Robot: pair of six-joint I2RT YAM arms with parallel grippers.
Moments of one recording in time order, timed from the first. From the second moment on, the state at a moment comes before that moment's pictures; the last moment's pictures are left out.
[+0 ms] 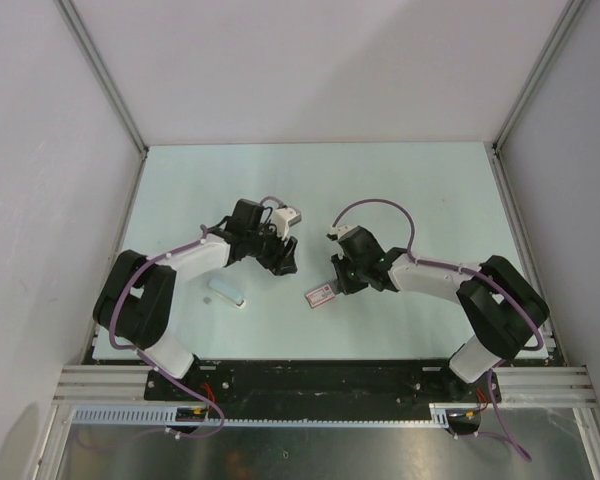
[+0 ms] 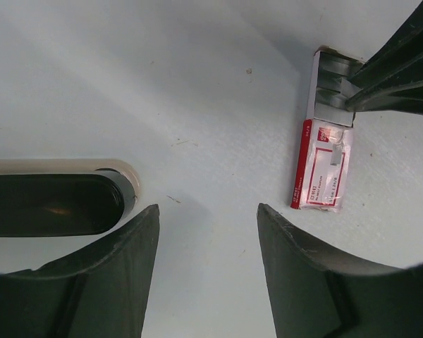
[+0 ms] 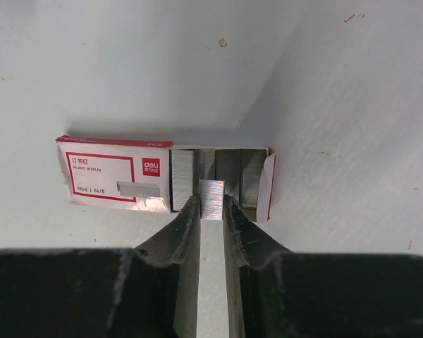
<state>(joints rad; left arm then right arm) -0.45 1.61 0.90 -0.18 0.51 0.17 0.74 1.60 0.85 -0.21 -0.03 0.28</state>
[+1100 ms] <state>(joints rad) -0.45 1.60 0.88 -0.17 0.51 0.17 0.75 1.61 0.87 -0.20 -0.03 0.28</state>
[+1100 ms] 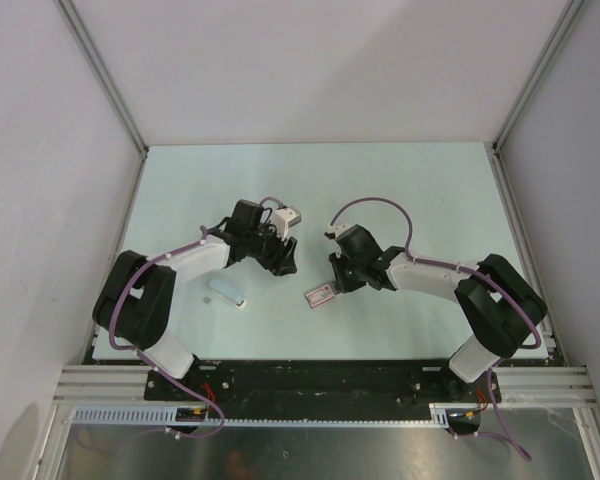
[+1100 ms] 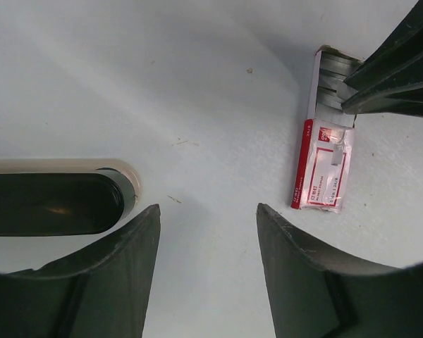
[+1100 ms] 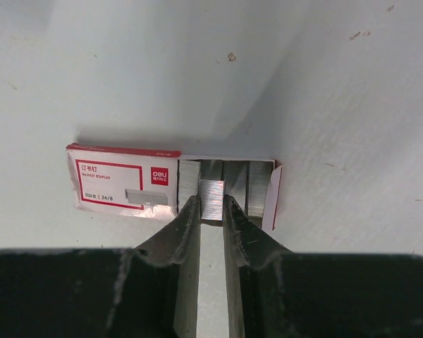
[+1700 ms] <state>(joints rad) -0.45 1.60 0.88 -0.17 0.51 0.17 0.76 1.61 0.87 -0.21 -0.02 0.27</state>
